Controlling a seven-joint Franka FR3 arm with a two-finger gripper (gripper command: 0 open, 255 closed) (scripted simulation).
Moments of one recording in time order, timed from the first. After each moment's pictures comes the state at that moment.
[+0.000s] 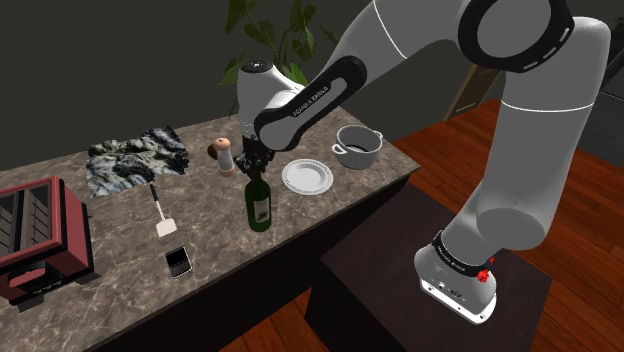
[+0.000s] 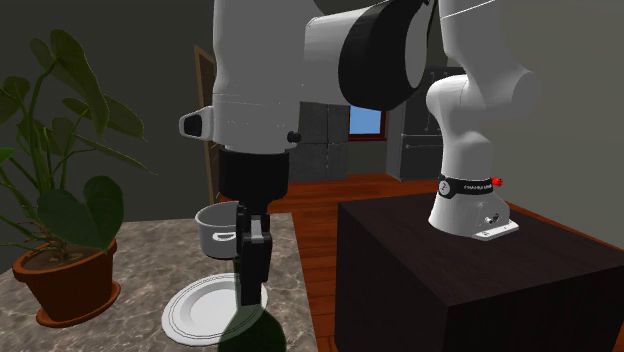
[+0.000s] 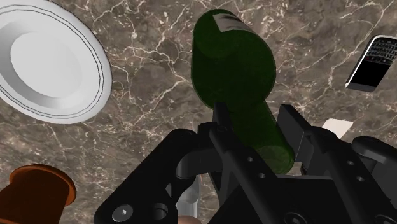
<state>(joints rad) 0.17 0.36 0.27 -2.06 -0.21 2.50 0.58</state>
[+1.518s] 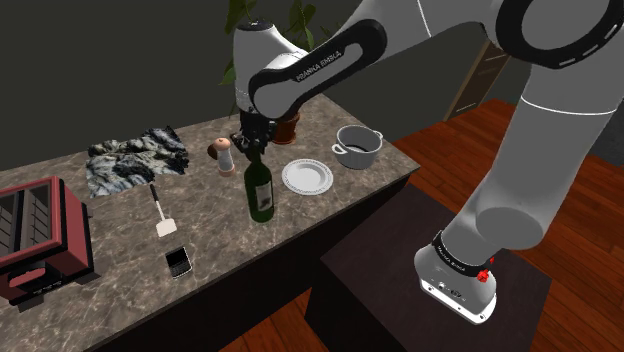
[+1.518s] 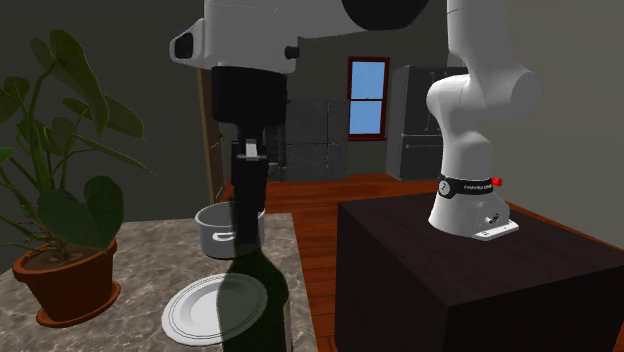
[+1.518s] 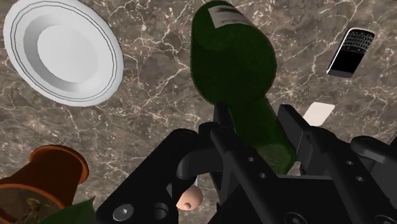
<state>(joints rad) 0.15 0.24 0.30 -2.02 -0.14 2.34 0.52</state>
